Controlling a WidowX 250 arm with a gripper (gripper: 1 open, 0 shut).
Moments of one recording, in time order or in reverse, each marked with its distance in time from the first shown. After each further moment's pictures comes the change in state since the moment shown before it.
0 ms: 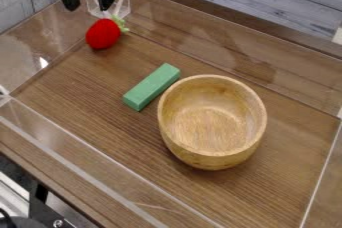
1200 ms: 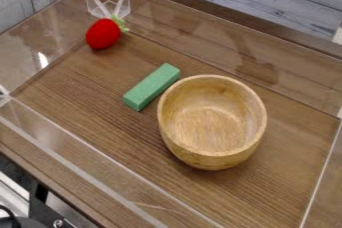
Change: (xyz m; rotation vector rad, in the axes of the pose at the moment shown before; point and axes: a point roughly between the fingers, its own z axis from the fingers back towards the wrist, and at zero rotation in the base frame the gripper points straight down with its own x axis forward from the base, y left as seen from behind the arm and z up) arm 0.012 -0.046 0.021 -0.020 -0.010 -0.038
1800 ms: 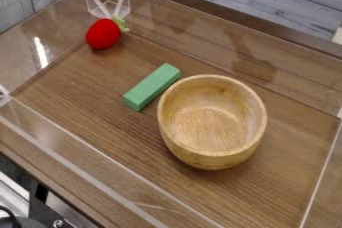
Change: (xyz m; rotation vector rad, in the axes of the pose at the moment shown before) arm 0.015 0.005 -0.021 0.023 0.029 0.033
